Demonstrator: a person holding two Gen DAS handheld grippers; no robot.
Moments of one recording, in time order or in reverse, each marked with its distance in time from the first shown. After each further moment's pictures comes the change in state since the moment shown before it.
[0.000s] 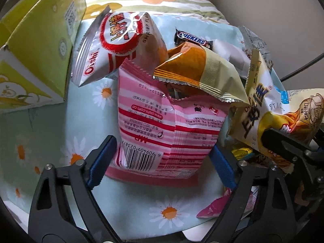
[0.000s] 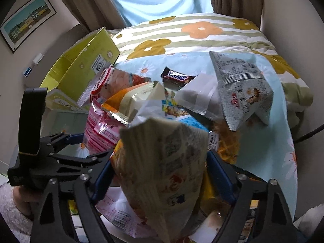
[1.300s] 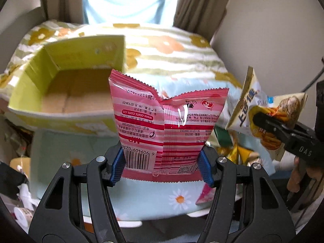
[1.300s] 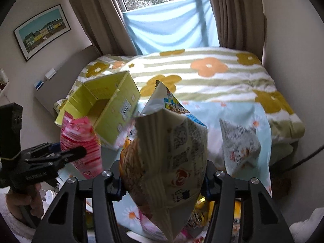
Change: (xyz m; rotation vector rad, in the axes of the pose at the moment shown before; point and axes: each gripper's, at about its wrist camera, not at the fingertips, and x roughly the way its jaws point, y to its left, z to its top) left arm -0.178 0.047 -0.002 -0.082 -0.300 0.014; right arm -0.087 0.056 0.054 -0.052 -0.210 0.003
